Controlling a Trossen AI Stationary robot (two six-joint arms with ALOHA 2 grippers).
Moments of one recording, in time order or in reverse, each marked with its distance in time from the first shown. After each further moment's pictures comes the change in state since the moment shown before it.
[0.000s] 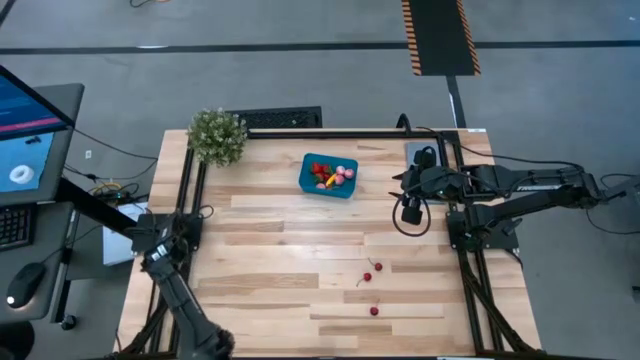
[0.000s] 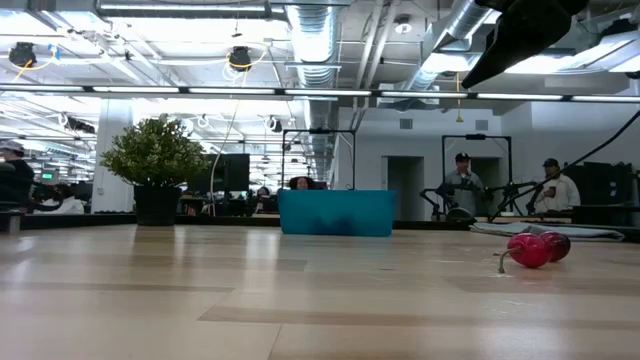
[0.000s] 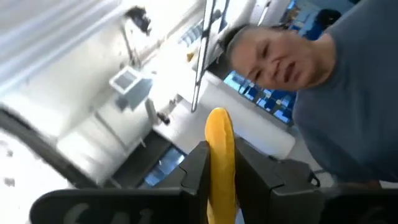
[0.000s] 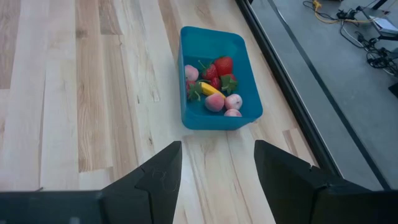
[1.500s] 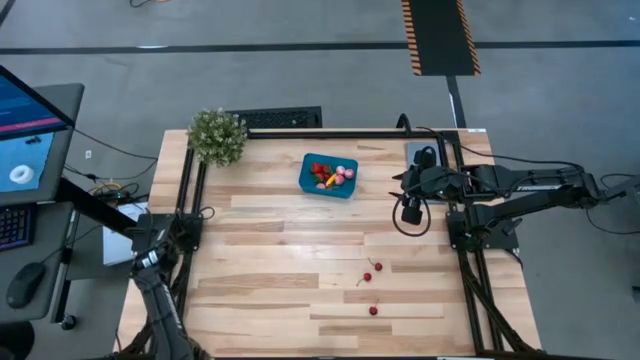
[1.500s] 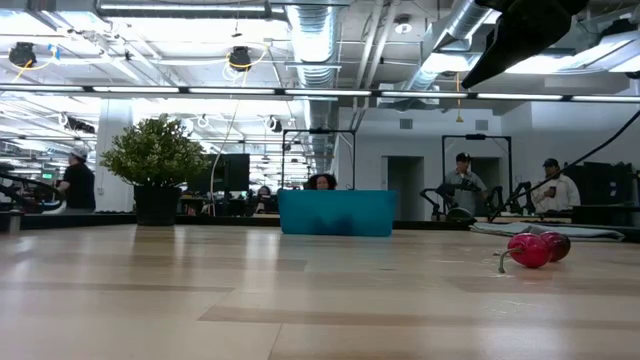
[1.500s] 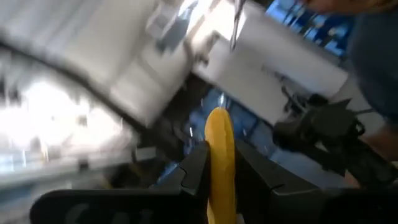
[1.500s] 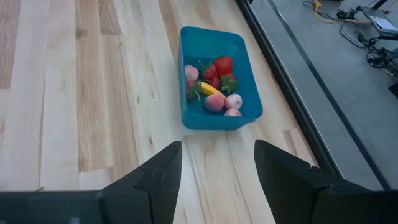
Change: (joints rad) left arm -0.107 0.002 -0.001 0.081 -0.418 0.201; right arm 0.000 0.000 0.000 0.000 0.000 0.000
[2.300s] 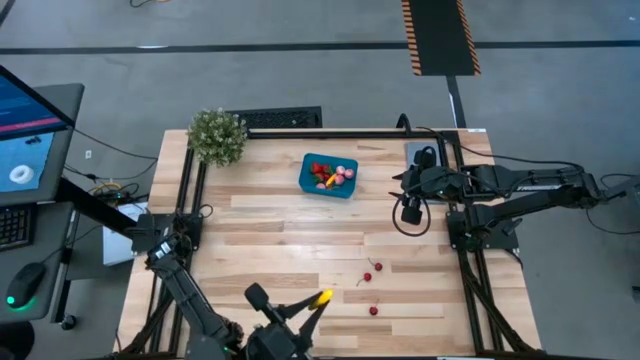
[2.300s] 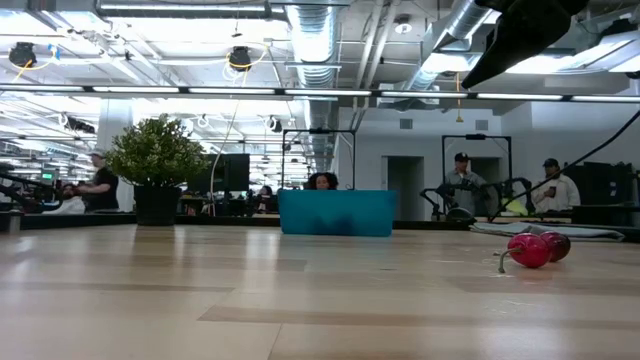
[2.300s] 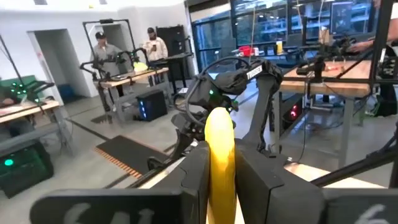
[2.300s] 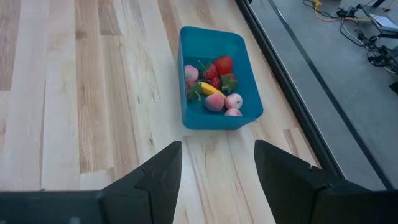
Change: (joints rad) left arm 0.155 0.000 0.000 -0.012 -0.976 -0.737; right arm 0.000 0.000 0.000 0.000 0.000 0.010
